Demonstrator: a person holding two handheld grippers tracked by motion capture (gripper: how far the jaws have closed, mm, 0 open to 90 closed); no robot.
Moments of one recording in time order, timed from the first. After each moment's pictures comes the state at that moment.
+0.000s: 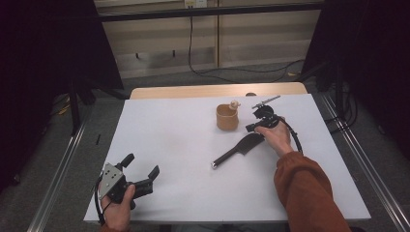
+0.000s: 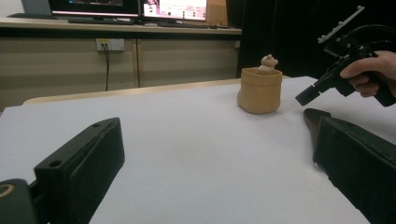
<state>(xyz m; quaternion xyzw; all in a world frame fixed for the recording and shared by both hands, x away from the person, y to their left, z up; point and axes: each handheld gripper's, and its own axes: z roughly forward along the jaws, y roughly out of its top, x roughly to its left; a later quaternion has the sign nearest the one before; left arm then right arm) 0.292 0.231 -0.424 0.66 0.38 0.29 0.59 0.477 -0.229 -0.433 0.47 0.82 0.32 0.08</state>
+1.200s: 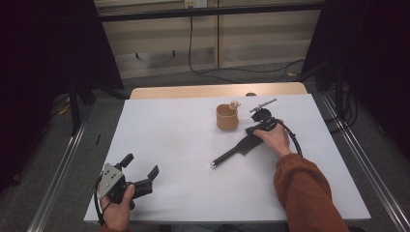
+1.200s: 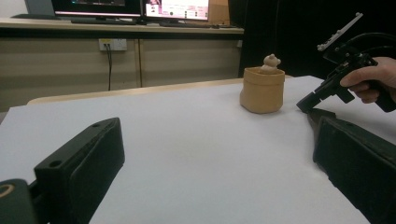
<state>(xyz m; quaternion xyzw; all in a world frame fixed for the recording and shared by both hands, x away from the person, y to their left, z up) 0.291 0.232 -0.424 0.66 0.38 0.29 0.58 0.476 -0.226 -0.445 0.47 0.83 0.30 0.09</state>
